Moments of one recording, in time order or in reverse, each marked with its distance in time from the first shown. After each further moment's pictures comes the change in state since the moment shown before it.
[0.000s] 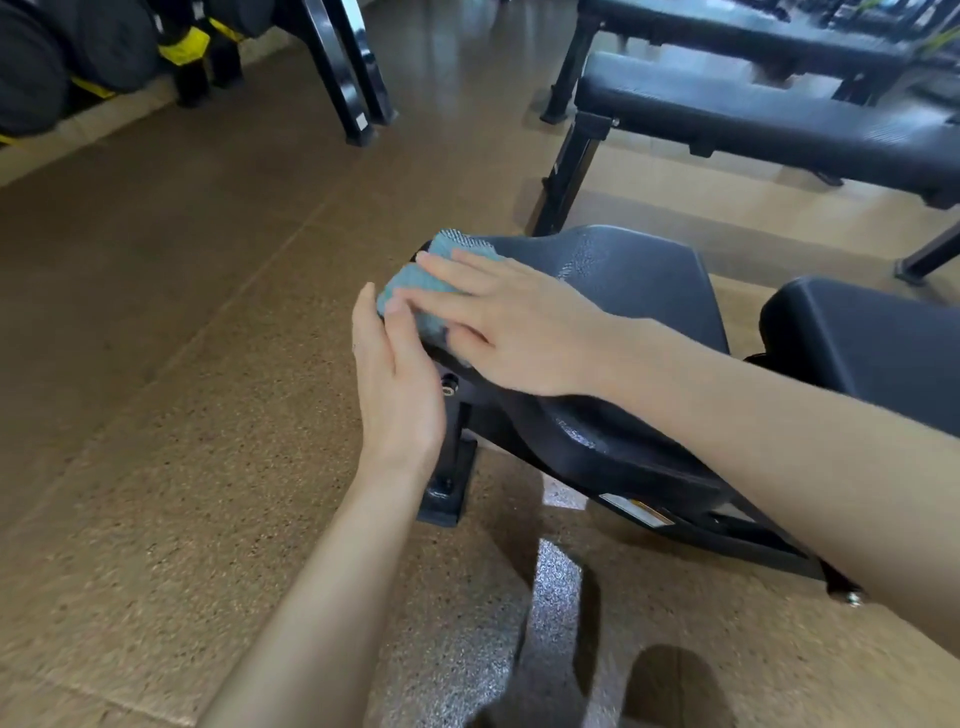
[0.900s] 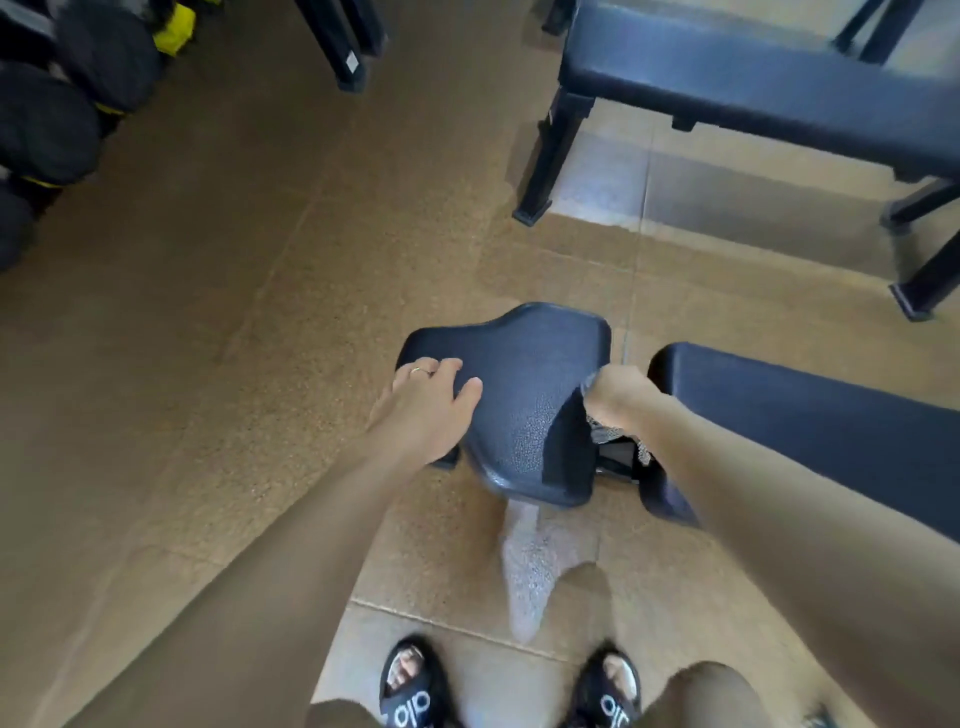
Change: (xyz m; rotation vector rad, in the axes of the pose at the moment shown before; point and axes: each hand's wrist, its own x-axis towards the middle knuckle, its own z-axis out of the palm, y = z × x) left_hand 0.021 0.205 0.005 1.031 -0.740 -0.183; right_hand -0.085 0.104 -0.097 0.522 -0.564 0.982
